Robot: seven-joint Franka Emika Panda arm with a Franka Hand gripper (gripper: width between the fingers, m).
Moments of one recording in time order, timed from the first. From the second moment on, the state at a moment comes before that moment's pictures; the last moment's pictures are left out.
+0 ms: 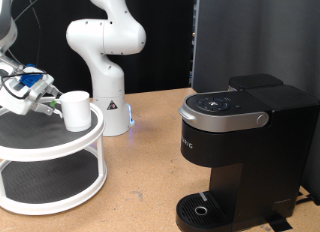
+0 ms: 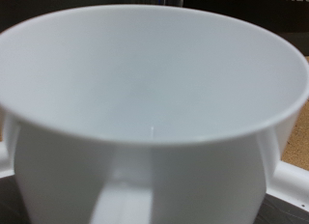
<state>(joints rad) -0.37 -0.17 -0.69 -2.60 0.64 1.69 -1.85</state>
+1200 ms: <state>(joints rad) -0.37 -0.18 -0.68 -2.60 0.67 1.68 -1.82</state>
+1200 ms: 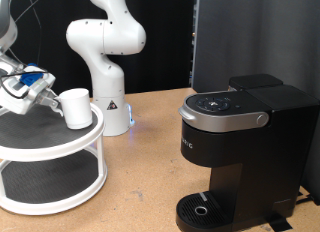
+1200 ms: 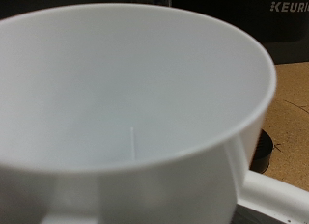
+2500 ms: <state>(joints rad) -0.34 -0.31 -0.58 -2.64 0.81 1.74 -1.57</state>
